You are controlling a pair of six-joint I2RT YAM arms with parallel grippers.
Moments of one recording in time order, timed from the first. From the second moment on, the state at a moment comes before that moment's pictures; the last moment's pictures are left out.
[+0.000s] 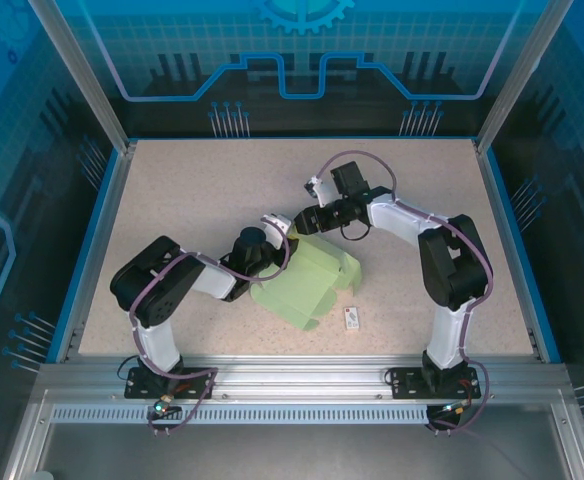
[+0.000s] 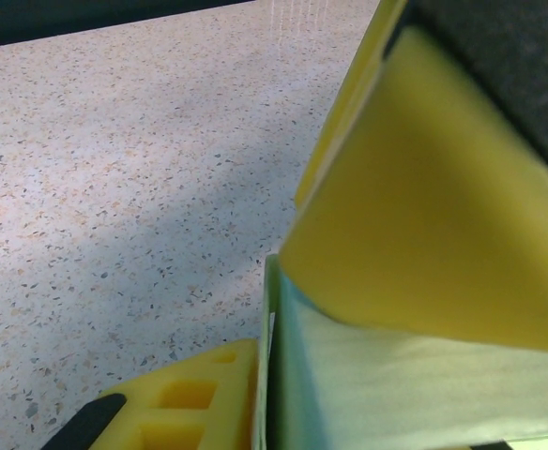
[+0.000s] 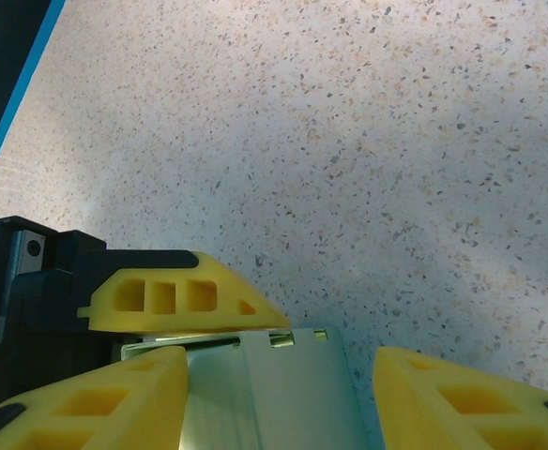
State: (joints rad) left arm -0.57 1.83 0.62 0.87 0.05 -0.06; right arm 0.45 1.91 1.35 -0.38 -0.61 0.14
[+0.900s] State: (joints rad) left arm -0.58 1.79 0.62 0.82 -0.09 -0.11; right arm 0.39 1.55 1.26 -0.45 -0.44 0.16
